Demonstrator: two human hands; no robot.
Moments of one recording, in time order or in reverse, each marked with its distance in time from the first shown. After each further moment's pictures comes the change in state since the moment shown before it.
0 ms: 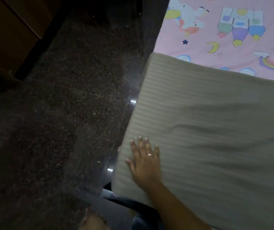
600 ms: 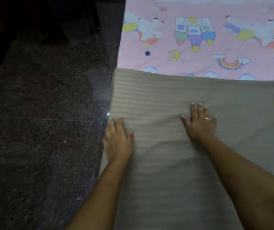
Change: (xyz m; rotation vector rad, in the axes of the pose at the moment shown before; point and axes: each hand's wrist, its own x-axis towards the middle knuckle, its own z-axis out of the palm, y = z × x) left_hand 0.008 0.147 0.308 1.309 -0.380 1.331; right_hand 0.106 0.266 -0.099 -0.090 0.118 0.681
